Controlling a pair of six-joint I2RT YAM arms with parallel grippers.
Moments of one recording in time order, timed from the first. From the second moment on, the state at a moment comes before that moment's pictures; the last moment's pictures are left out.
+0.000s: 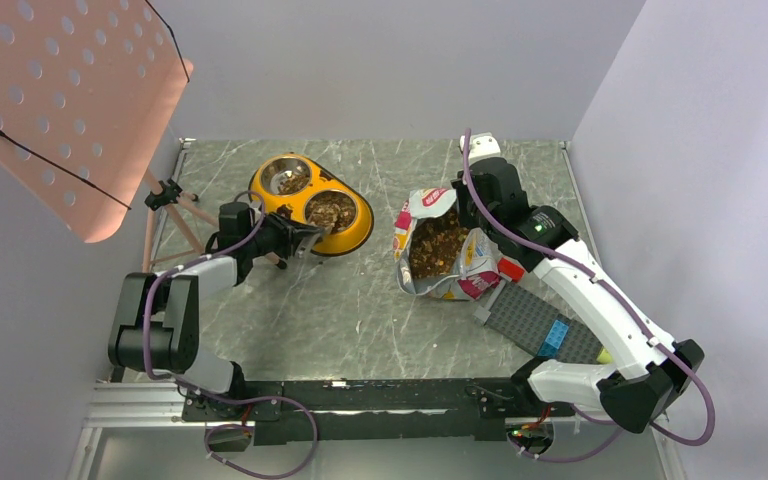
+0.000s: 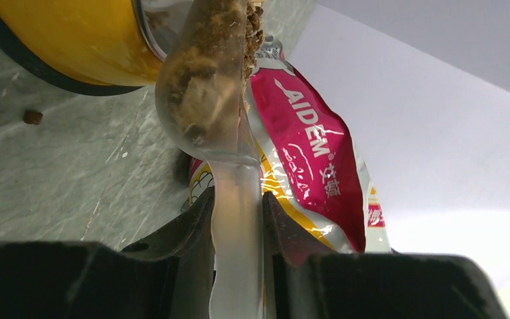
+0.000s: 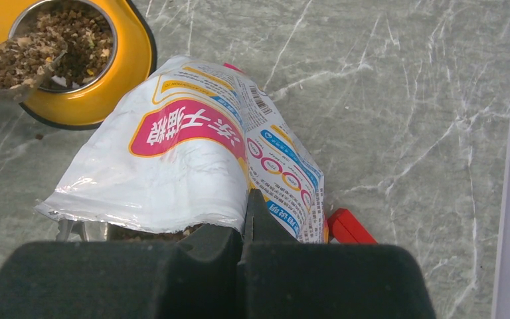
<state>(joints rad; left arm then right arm) -0.07 1.49 0.61 0.36 0.71 -1.42 0.59 1.20 1.31 -0.69 0.36 0.16</state>
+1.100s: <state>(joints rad) -0.14 1.91 1.62 -0.94 0.52 -1.33 0.59 1.19 1.30 -0.68 0.36 0.16</state>
